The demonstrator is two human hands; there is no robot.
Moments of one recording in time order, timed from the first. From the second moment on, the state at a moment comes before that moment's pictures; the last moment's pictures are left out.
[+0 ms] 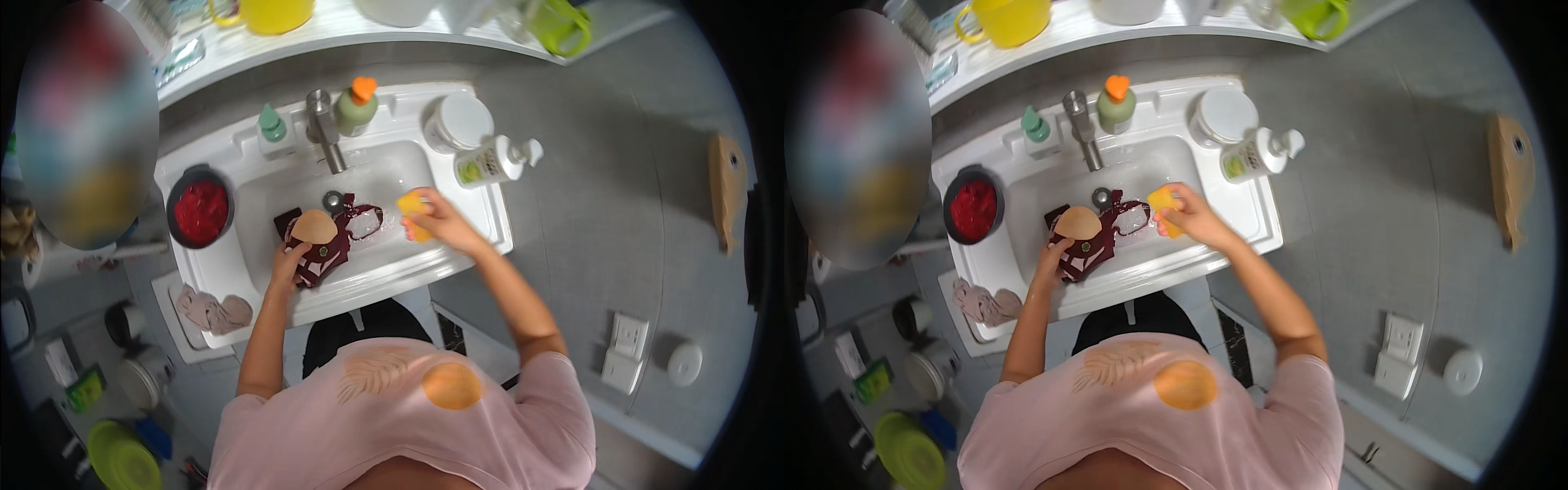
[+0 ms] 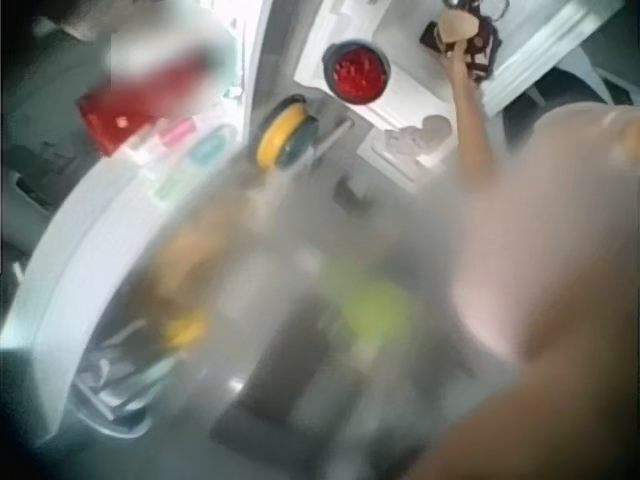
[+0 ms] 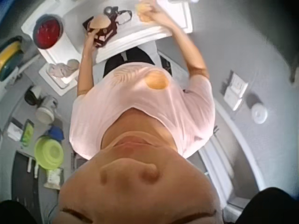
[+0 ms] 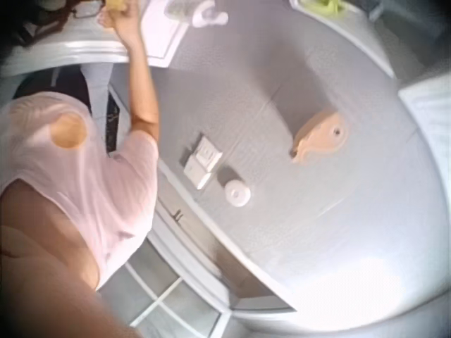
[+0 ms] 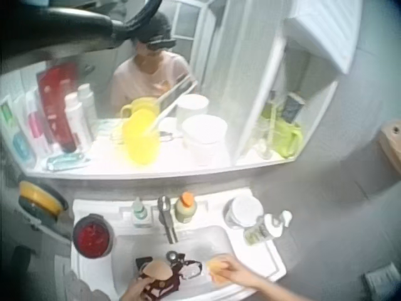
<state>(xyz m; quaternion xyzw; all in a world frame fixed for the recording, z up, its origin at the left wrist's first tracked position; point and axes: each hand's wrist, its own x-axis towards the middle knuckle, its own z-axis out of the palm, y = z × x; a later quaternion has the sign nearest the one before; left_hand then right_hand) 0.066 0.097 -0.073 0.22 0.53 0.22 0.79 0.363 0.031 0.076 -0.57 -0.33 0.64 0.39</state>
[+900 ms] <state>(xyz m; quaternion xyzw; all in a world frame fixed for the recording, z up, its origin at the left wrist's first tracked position) 0.107 0.096 -0.086 0.03 0.39 0.34 0.86 0.238 0.113 -0.067 -0.51 -0.81 0.18 0.22</state>
